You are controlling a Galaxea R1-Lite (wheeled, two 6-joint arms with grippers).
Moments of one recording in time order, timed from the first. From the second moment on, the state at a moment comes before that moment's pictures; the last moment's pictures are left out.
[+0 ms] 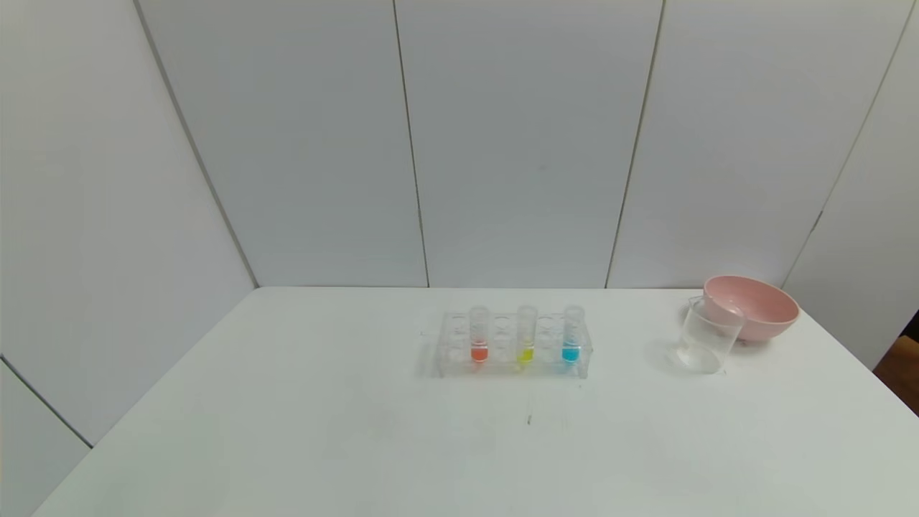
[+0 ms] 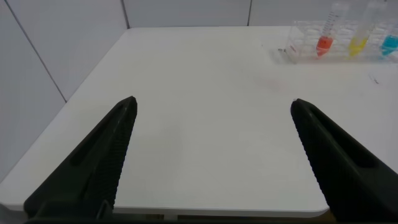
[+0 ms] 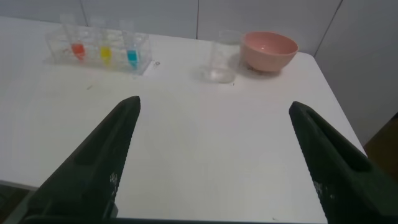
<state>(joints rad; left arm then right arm) 0.00 0.00 0.00 0.00 0.00 0.00 -0.02 0.23 -0.31 0.11 0.13 -0.02</state>
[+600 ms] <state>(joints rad) 0.00 0.00 0.00 0.00 0.00 0.00 0.12 1.06 -0.81 -0.23 -0.02 0.12</state>
